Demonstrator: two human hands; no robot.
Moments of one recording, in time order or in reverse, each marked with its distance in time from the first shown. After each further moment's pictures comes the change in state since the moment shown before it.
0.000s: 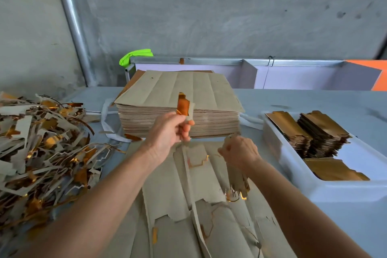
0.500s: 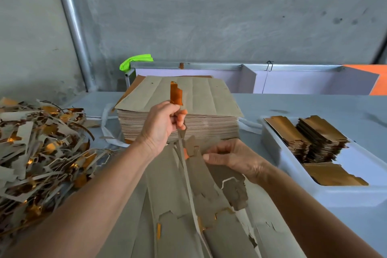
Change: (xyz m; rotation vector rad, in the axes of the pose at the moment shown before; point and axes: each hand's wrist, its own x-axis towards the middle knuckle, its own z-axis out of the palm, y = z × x) left_hand 0.020 0.017 -0.004 -0.072 0.001 0.147; right_hand -0.028 -0.003 -0.023 0.862 -0.350 -0.297
